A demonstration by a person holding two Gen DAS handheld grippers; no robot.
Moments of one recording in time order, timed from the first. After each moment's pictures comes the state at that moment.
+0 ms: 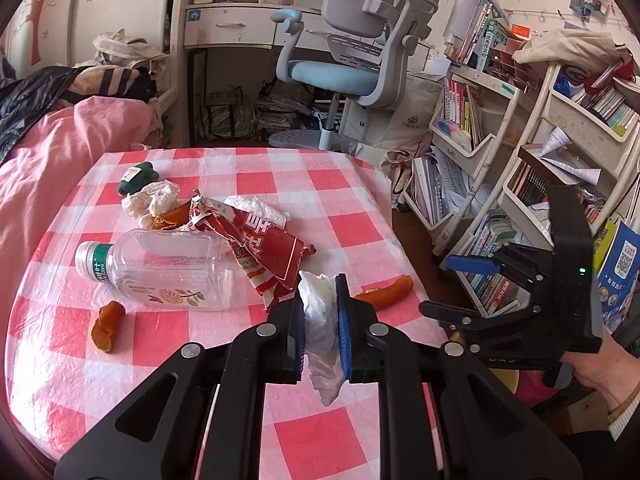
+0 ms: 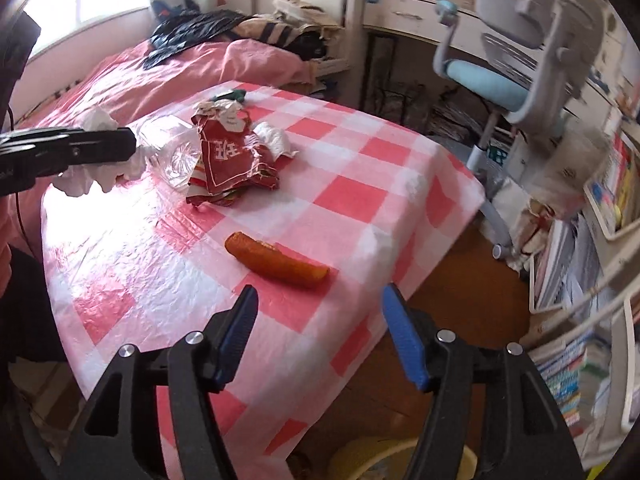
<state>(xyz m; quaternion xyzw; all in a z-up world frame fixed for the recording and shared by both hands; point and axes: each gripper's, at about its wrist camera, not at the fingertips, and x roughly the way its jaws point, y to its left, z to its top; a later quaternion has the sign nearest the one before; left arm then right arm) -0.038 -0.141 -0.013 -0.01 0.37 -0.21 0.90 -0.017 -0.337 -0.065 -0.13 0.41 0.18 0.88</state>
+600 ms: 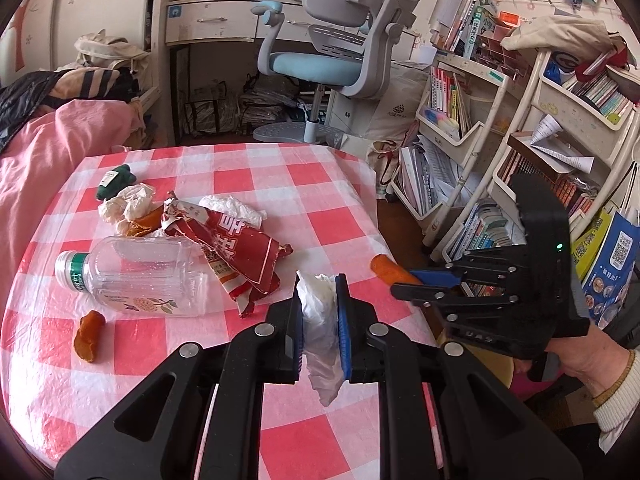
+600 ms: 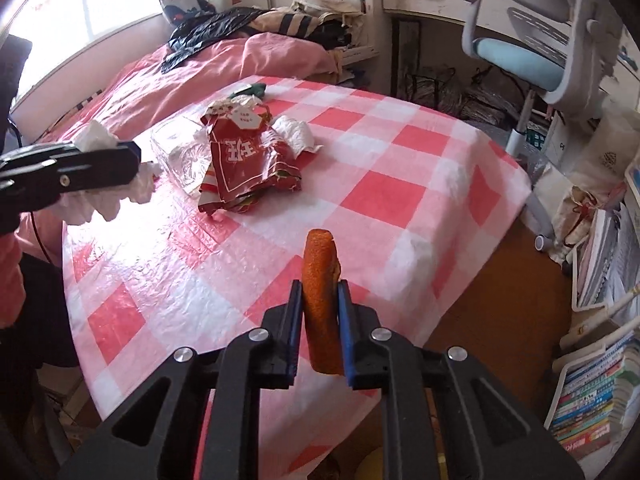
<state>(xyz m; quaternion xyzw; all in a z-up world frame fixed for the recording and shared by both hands) -0.034 -0.168 -0.015 0.01 0.38 -0.24 0.89 -0.030 -0.359 -0.059 -0.06 0.42 0.20 0.88</state>
